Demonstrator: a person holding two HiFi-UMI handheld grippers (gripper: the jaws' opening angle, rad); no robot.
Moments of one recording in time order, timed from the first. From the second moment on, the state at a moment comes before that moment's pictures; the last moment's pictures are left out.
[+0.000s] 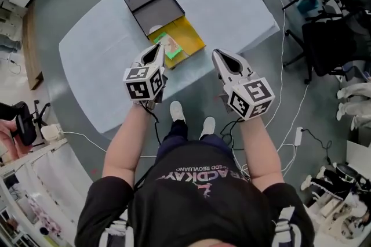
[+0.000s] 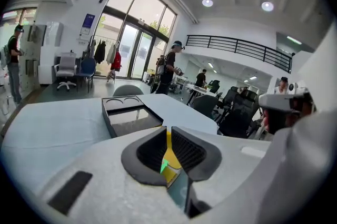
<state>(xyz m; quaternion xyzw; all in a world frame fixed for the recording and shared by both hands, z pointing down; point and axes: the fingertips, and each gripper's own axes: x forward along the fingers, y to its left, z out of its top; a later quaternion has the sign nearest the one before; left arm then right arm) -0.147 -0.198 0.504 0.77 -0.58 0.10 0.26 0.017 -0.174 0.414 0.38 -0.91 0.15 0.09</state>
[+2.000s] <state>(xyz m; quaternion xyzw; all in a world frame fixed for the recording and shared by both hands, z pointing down) -0.043 0.023 0.344 0.77 -0.63 0.04 0.07 0.029 -0.023 0.327 0.19 -0.98 0.06 0.04</state>
